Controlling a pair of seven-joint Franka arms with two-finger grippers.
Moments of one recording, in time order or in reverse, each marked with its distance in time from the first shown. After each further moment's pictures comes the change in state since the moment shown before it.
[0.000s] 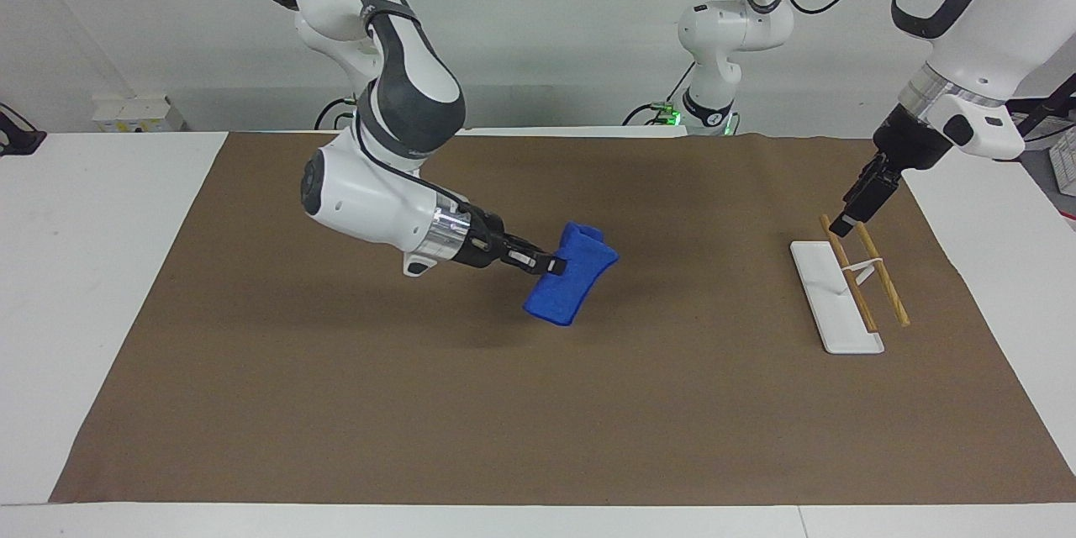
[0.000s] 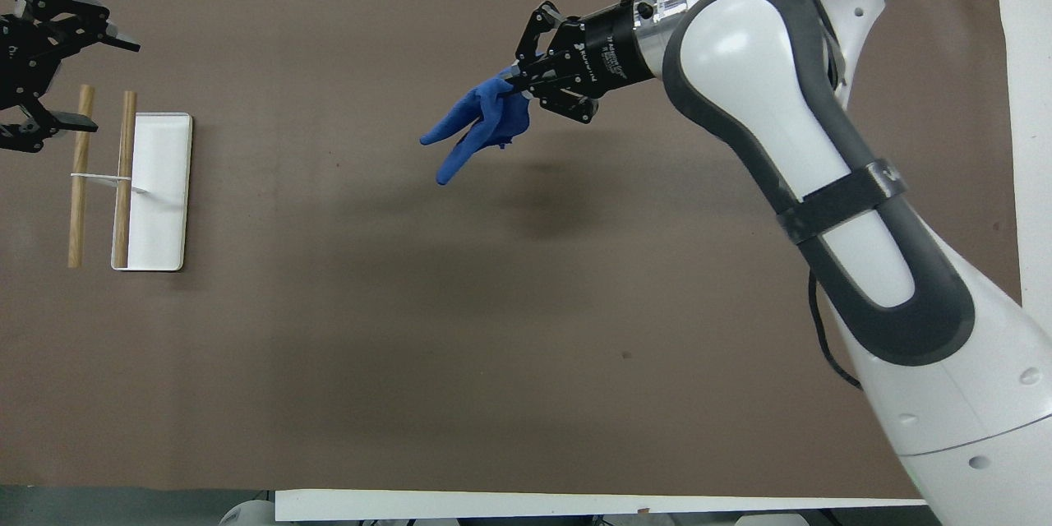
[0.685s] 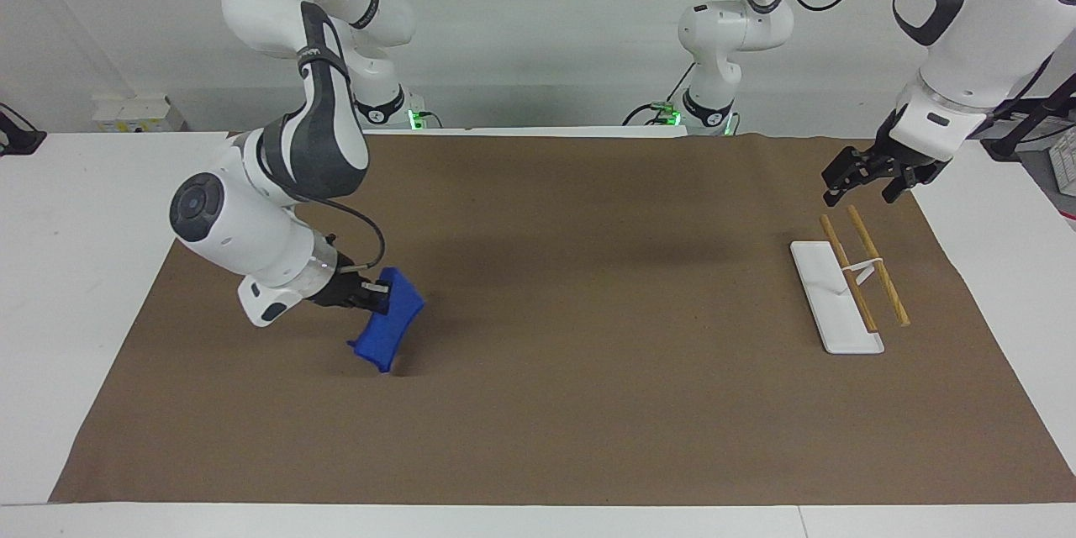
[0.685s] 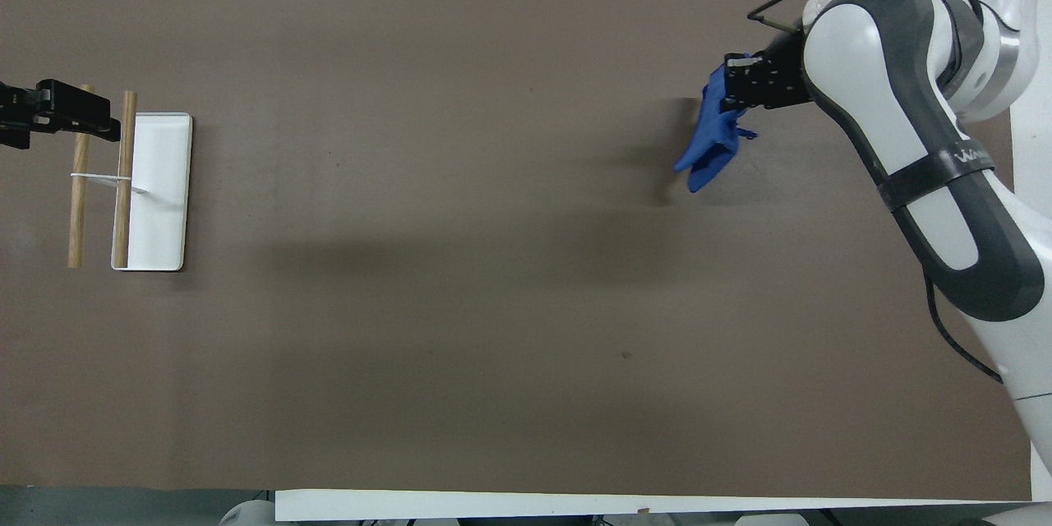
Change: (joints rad) left arm 0.000 -0.007 0.006 0.015 0.249 -0.186 0.913; right arm -0.240 0.011 -0.001 0.036 -0.569 -0.306 -0.450
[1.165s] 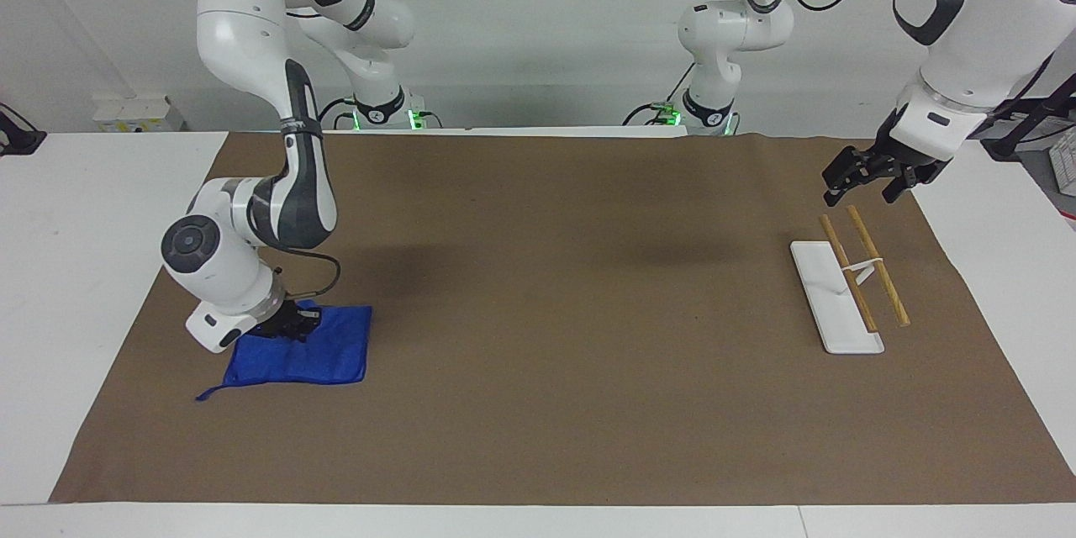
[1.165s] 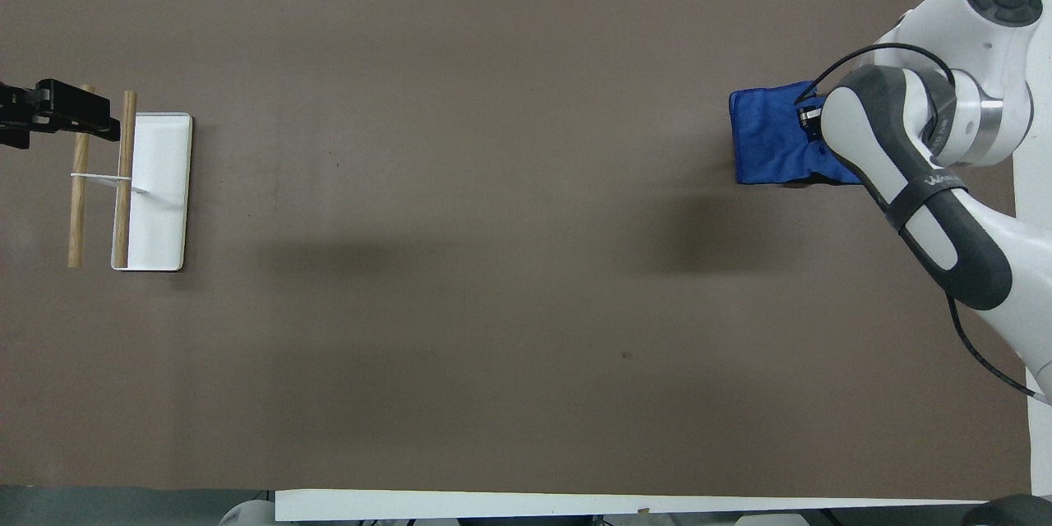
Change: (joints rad) left arm 0.000 0.000 0.000 0.001 0.001 0.000 0.011; right arm -0.168 0.023 -0.007 -0.172 -0.451 0.168 -0.461
